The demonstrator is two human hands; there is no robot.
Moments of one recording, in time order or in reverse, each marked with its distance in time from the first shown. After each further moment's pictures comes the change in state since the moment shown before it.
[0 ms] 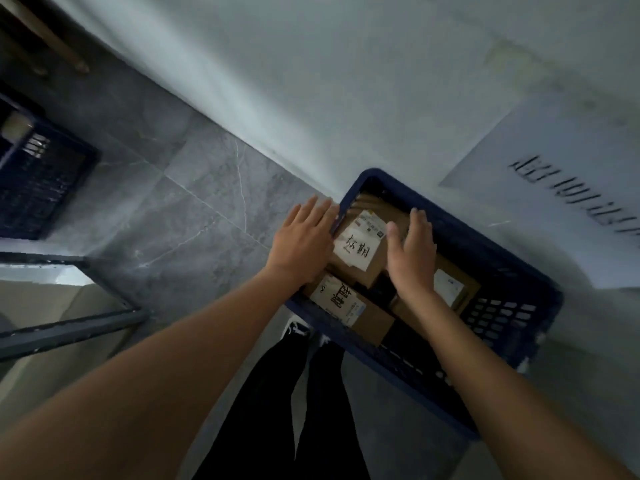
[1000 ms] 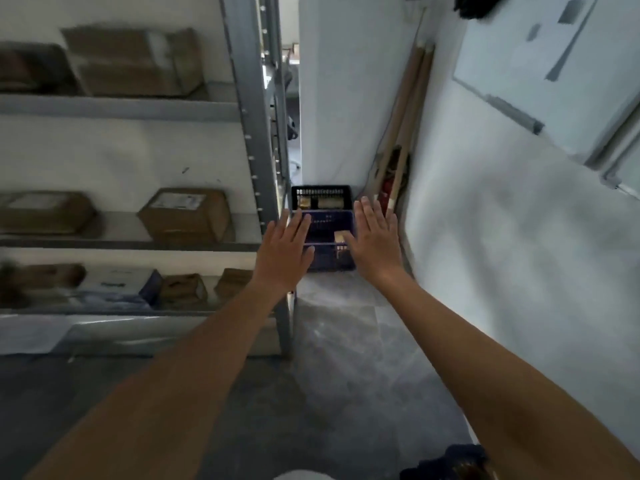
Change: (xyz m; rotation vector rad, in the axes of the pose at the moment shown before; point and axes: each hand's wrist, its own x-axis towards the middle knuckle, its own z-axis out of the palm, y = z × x) left_hand -0.528 -0.167 -0.313 0.206 0.617 -1.029; right_hand -0.426 -0.479 0.065 -0.547 -0.110 -1.543
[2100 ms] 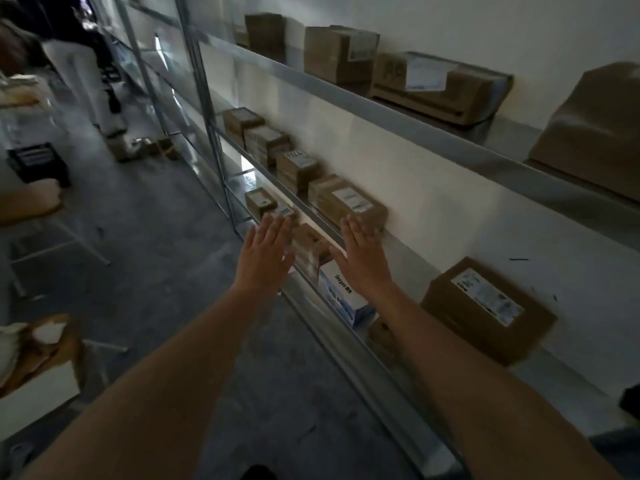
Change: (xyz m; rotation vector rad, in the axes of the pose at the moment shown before) left_hand -0.165 -0.535 -0.037 0.216 0.077 -0.931; right_hand 0.188 -0.586 0.181 0.280 -0.257 -0.984
